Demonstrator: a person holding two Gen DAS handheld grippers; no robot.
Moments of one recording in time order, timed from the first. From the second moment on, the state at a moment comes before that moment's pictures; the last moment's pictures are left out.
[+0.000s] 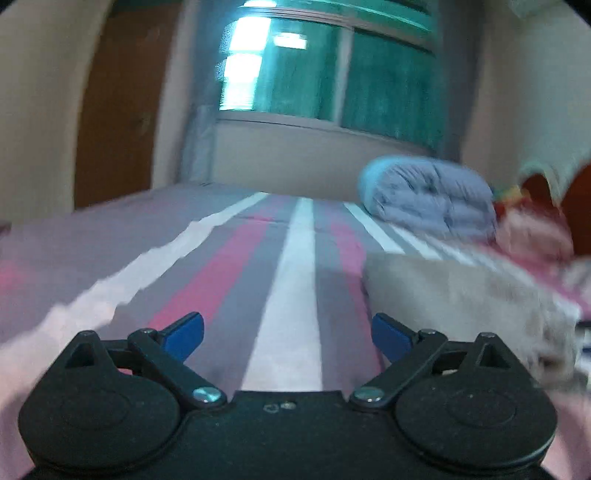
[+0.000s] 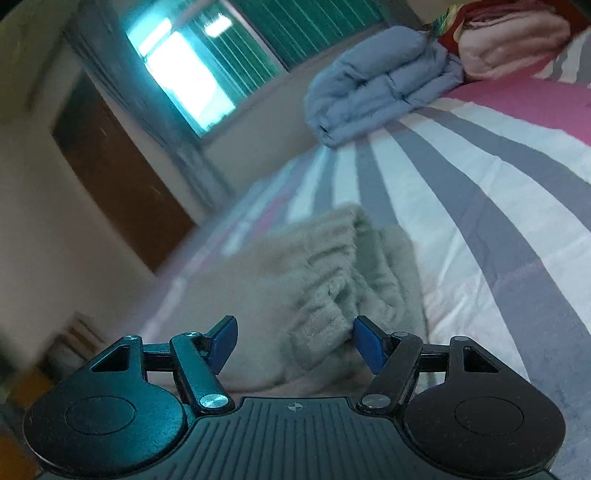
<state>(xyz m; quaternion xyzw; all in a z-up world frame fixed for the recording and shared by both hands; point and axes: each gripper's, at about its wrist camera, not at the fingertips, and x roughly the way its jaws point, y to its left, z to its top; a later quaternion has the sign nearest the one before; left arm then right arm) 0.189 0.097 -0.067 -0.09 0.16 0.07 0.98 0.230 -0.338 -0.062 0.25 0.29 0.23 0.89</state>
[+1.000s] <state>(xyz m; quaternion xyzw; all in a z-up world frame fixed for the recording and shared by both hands) 0.204 0.106 -0.089 -0.13 0.23 0.08 0.96 0.236 -0.405 -0.084 0.43 0.29 0.20 0.83</state>
